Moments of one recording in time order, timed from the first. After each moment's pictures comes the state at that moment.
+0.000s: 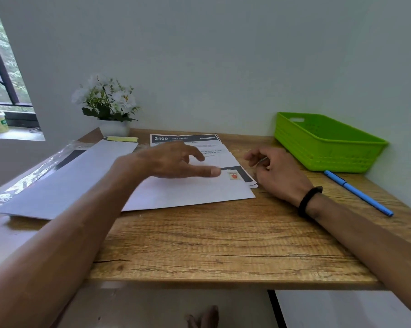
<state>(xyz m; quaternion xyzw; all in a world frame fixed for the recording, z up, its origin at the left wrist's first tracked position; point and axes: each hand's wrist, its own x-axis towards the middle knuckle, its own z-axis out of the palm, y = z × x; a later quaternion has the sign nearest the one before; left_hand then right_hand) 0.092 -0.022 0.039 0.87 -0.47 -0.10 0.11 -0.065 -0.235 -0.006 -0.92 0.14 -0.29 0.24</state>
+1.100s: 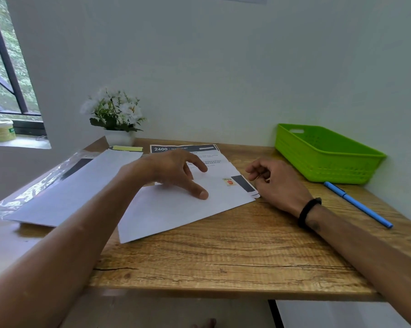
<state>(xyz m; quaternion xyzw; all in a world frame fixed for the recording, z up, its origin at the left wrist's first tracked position) 0.101 -0.016 0.040 0.85 -0.44 -0.17 0.23 -0.066 -0.231 -0.006 -0.92 0.16 -0.28 0.24</state>
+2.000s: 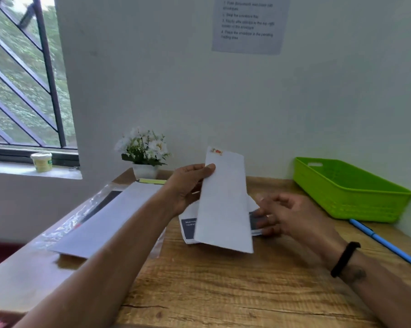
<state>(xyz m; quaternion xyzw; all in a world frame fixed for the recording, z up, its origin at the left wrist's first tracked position) 0.111 -0.018 0.040 0.57 -0.20 -0.26 0.75 -0.078 -0.177 0.021 -0.75 0.16 -0.24 0.59</state>
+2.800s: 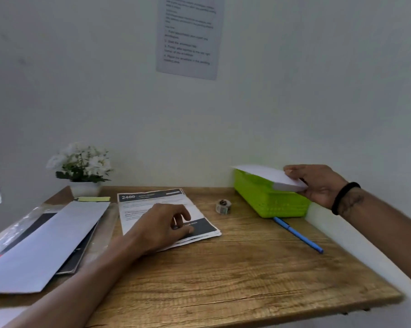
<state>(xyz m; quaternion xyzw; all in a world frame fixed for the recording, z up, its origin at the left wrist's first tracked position) 0.084 -0.042 -0.002 0.78 -0.55 0.07 0.29 -0.167 -0.308 0.121 -0.61 0.31 -0.37 0.62</state>
